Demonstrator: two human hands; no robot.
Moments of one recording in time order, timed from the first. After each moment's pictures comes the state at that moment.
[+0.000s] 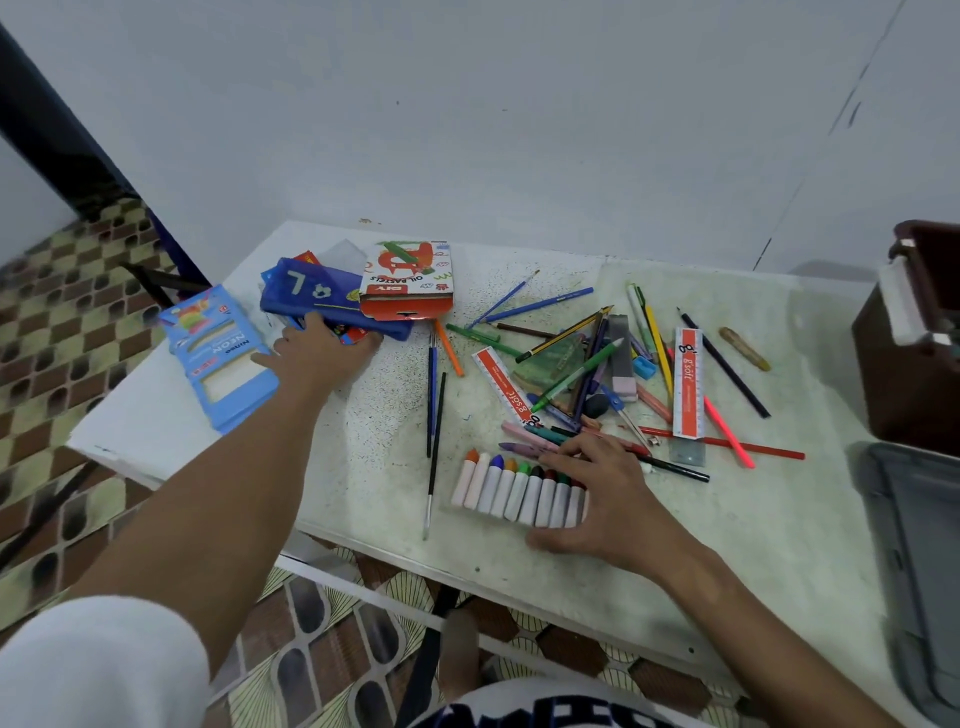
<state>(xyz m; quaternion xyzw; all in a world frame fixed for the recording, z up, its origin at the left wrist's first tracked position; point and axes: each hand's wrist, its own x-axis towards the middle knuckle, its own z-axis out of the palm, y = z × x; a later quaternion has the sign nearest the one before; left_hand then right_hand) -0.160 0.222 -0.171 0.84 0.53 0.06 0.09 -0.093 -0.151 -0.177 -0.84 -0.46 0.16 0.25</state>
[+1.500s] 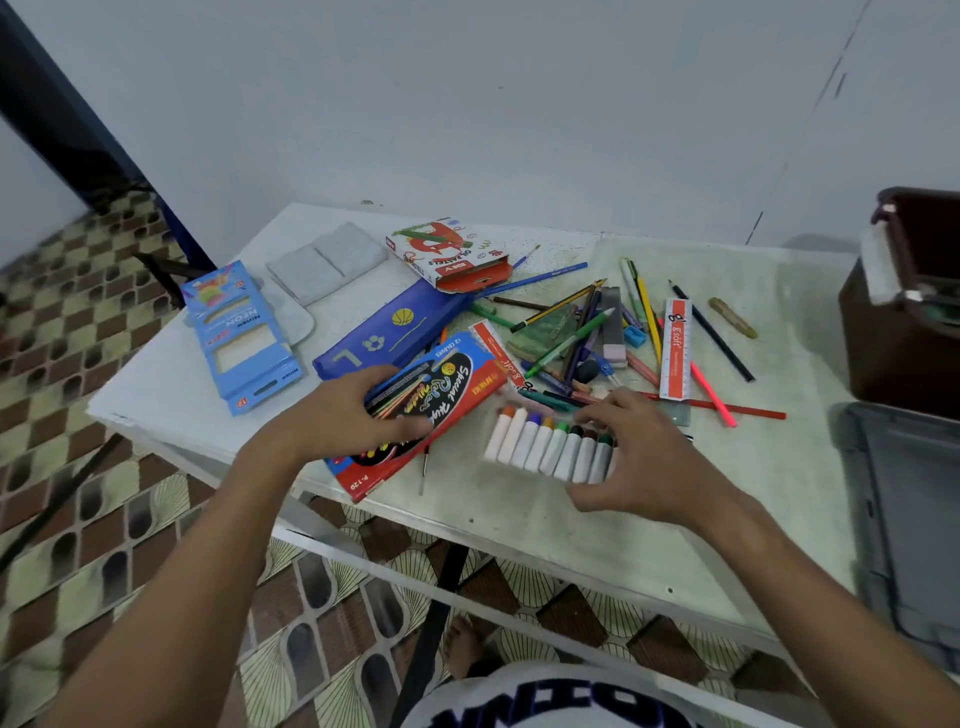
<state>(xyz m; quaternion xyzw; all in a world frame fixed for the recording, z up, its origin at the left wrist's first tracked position) -0.247 0.092 -0.102 0.90 0.29 -0.11 0.31 -0.088 -0.184 -0.142 -0.85 -0.44 0.15 0.25</state>
